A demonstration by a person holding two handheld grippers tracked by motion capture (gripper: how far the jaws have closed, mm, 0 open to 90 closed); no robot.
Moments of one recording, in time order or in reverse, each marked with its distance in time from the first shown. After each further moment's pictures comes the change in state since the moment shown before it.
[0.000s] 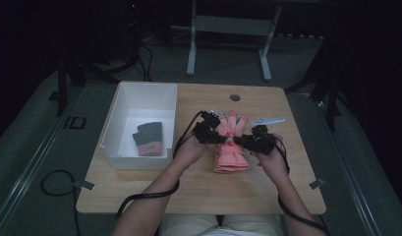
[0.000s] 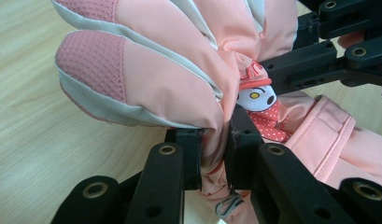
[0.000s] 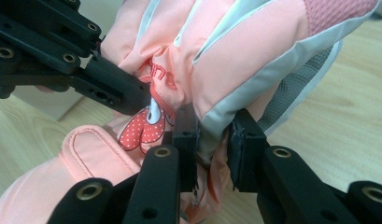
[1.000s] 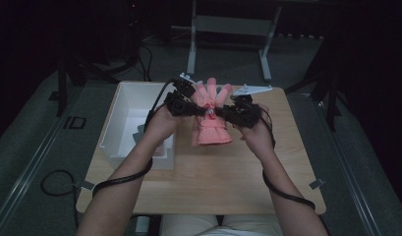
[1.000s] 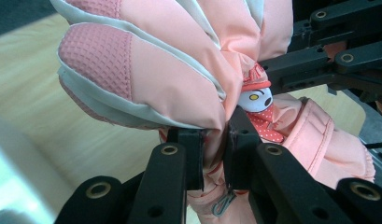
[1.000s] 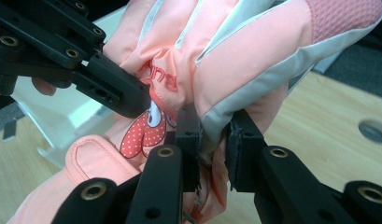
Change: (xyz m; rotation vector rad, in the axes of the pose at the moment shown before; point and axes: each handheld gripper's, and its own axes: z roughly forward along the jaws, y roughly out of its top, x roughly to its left) left arm 0.029 0.031 -0.125 -0.086 0.056 0.001; right arm 0.058 0.099 -0.018 -0.132 0.029 -0.115
